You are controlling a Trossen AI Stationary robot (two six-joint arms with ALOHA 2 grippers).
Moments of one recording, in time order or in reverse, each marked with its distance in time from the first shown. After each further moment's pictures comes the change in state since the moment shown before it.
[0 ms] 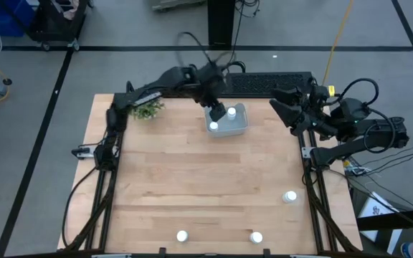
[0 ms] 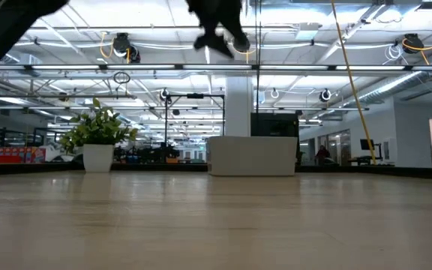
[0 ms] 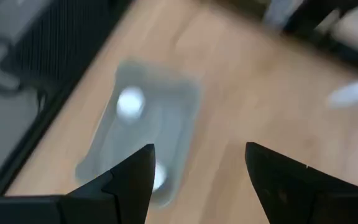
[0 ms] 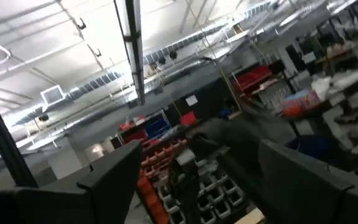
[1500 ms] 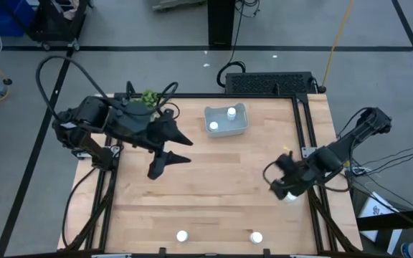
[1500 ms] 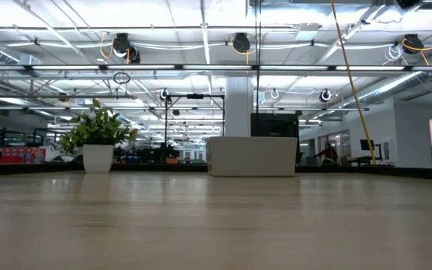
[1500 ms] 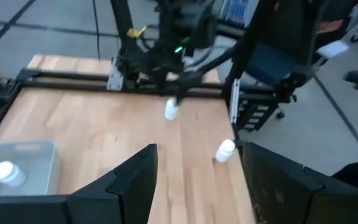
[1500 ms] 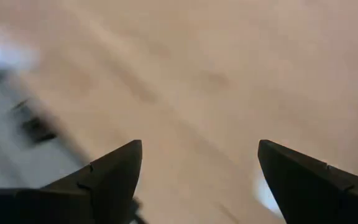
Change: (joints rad) left arm -0.586 -0.411 0.000 -0.022 -0.180 -0.080; right arm 0.516 0.267 0.001 -1.336 -0.304 1.207
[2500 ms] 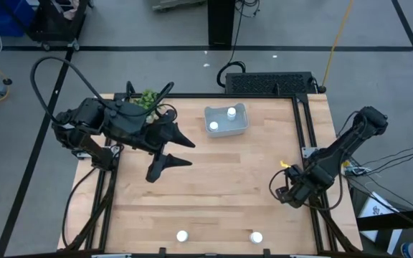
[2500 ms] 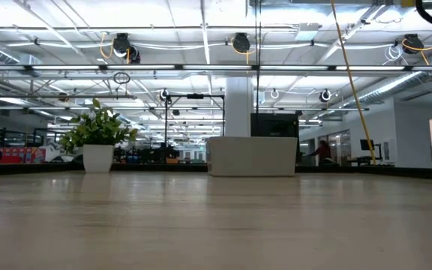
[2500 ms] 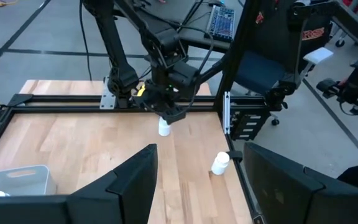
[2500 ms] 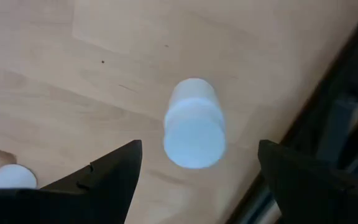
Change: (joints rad) left arm -0.025 0.000 0.000 0.063 0.005 0.053; right arm 0.138 0.063 -0.262 0.075 -0.243 0.398
